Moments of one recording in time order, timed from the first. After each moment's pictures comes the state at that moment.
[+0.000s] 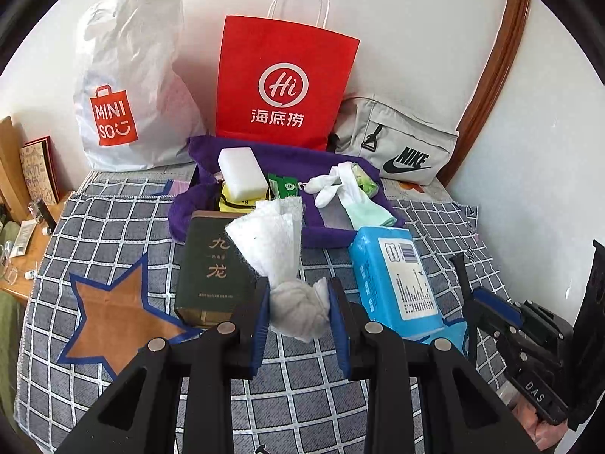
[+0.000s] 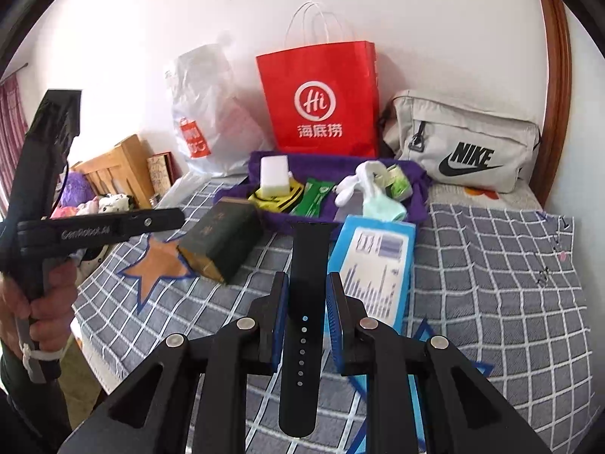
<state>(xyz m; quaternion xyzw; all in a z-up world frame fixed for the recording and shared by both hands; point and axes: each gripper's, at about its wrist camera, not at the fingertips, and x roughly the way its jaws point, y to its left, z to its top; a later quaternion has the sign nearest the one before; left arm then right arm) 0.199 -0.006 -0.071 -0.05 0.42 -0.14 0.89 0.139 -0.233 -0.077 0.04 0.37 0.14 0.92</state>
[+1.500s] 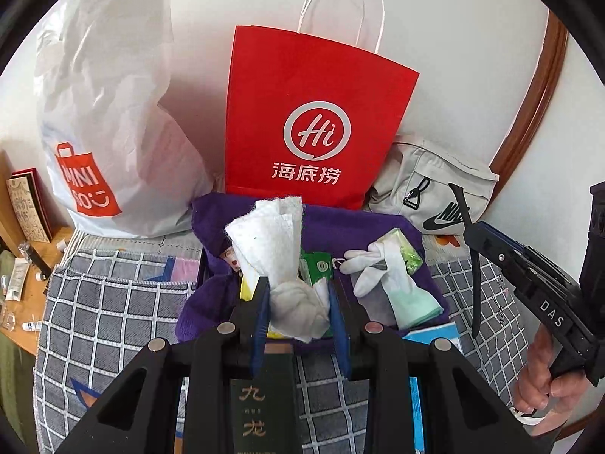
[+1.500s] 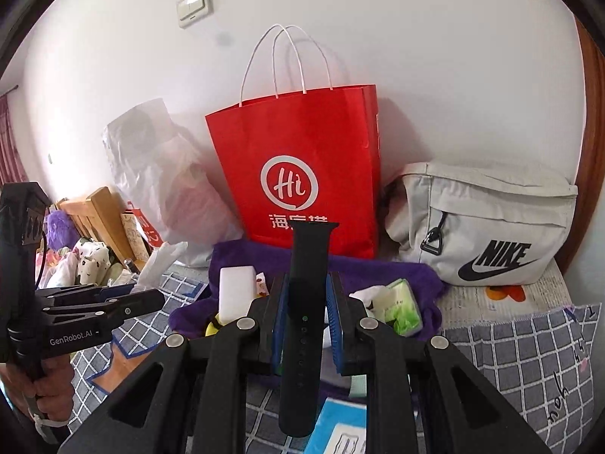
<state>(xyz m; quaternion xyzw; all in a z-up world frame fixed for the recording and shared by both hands) 0.339 0.005 -0.068 -0.06 0.42 -0.12 0.90 0.330 -0.224 -0.055 0.06 0.33 0.13 0.93</state>
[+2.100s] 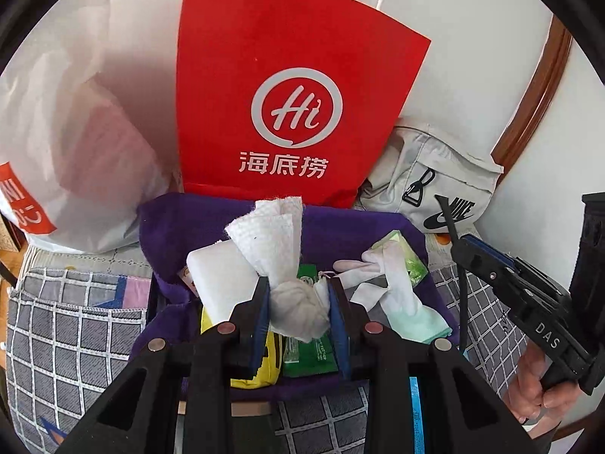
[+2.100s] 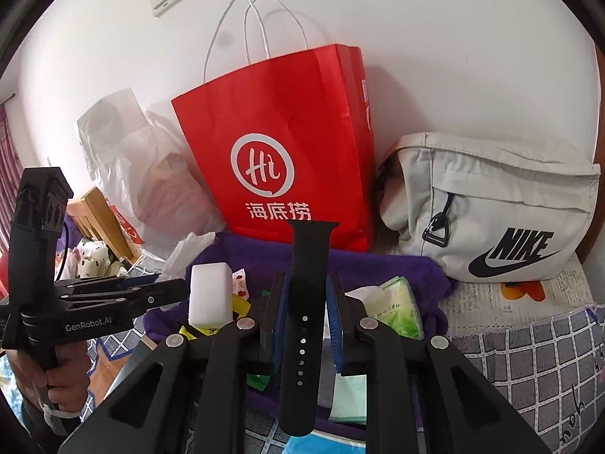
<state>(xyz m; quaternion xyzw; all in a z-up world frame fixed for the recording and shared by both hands) 0.388 -0.026 -0.111 -0.06 0.44 -0.16 0.88 0.370 -0.246 -0.099 0.08 0.36 0.15 0.92</state>
